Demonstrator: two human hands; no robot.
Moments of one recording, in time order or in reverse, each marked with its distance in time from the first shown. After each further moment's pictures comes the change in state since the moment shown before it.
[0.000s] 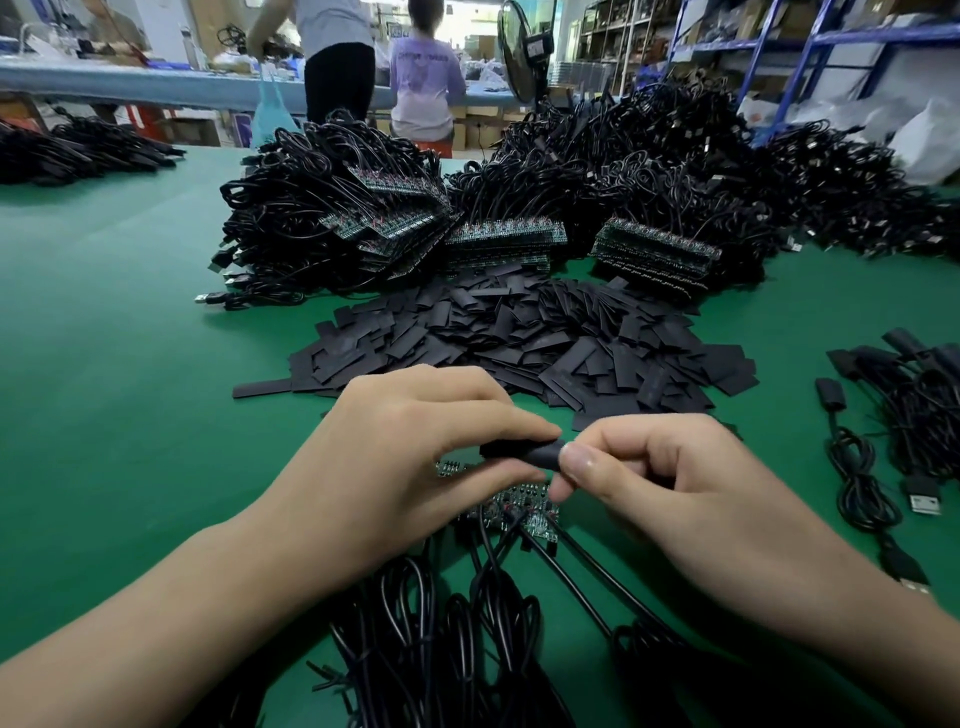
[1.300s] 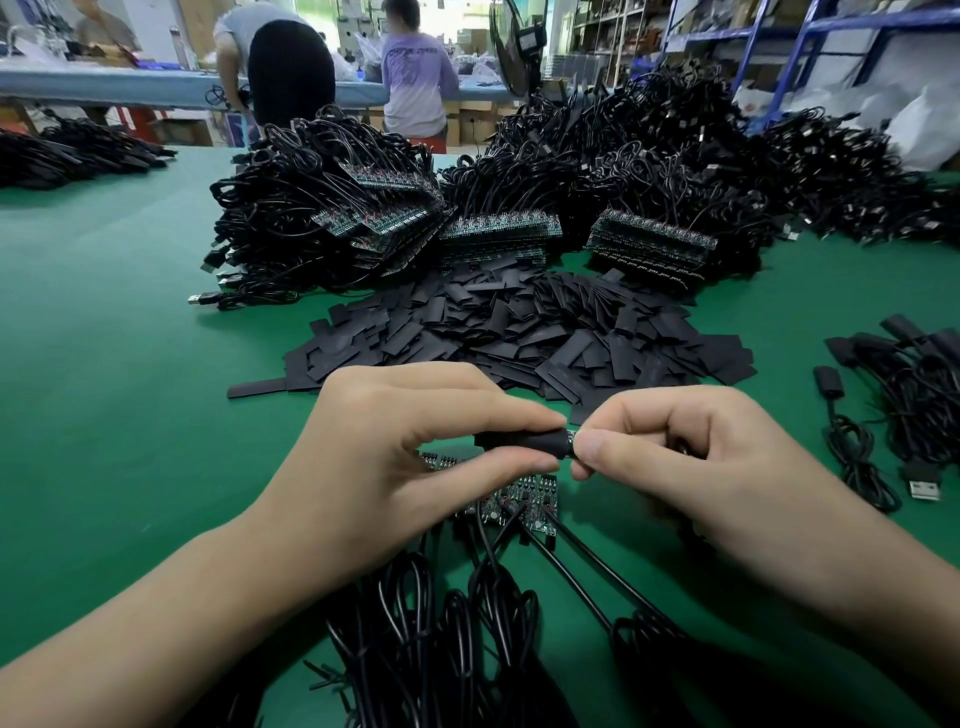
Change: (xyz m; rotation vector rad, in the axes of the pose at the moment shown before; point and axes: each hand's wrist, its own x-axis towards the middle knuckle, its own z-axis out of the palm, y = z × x) left_hand 0.002 0.011 -0.004 -0.152 0.057 -0.053; right_hand -0.003 -0.006 -0.011 0.093 -0.004 0.039
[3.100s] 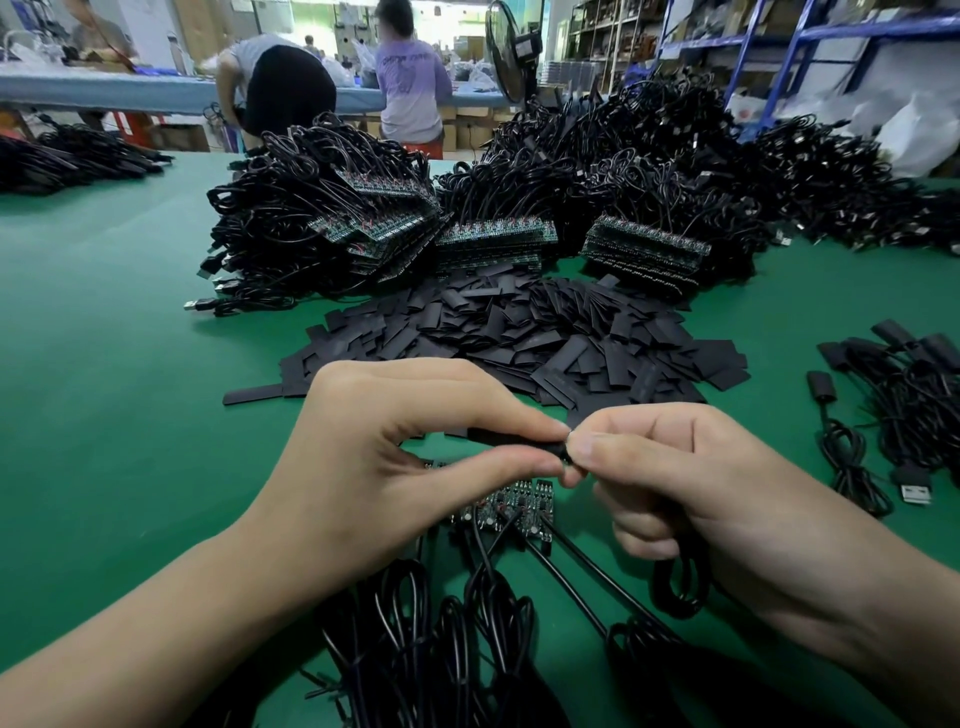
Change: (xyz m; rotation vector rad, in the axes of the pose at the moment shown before) left_hand -0.002 -0.004 0.001 -0.149 -0.017 -0.209; right_hand 0.003 0.004 0.006 0.446 -0.118 0.133
